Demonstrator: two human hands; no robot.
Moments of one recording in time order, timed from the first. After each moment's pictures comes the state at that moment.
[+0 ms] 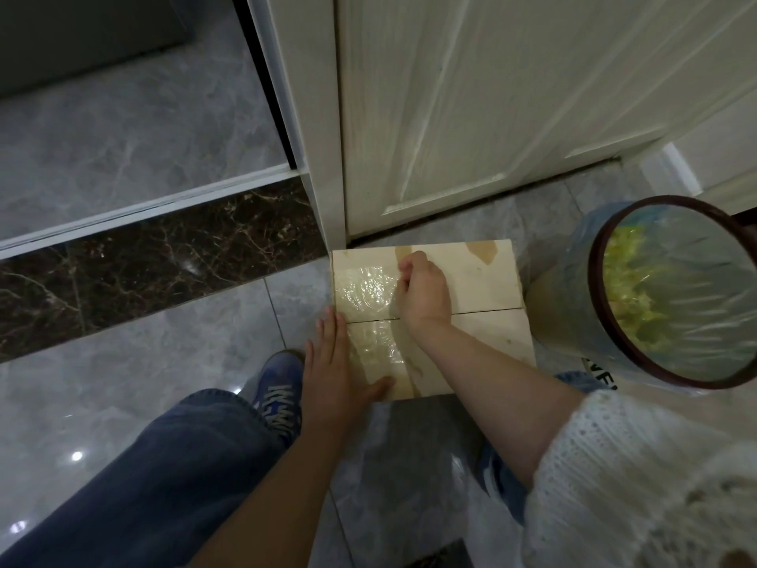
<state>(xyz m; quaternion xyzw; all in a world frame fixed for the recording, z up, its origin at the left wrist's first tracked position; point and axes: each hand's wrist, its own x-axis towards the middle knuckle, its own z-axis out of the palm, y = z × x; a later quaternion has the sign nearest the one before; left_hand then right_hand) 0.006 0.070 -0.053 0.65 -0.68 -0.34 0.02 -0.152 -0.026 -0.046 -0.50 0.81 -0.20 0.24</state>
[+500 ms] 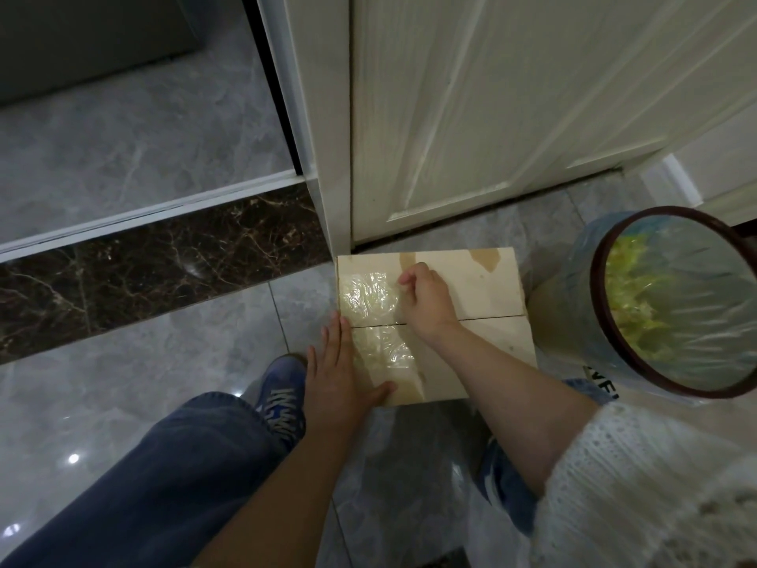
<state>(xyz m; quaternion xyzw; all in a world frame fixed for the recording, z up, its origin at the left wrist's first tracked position) 0.006 0.068 -0.053 0.65 -0.69 -0.32 -0.01 -0.166 -0.024 -0.053 -0.55 0.74 -0.21 0.32</state>
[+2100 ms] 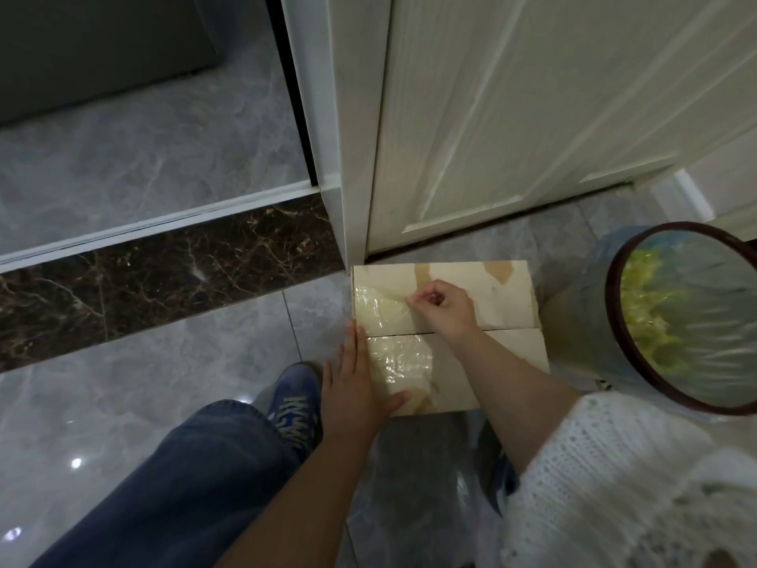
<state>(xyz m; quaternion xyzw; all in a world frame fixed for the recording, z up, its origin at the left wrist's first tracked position) 0.004 0.067 -0.056 0.65 -0.69 -0.32 -0.03 -0.170 -0.026 -0.052 -0.35 0.77 -0.32 0.43</state>
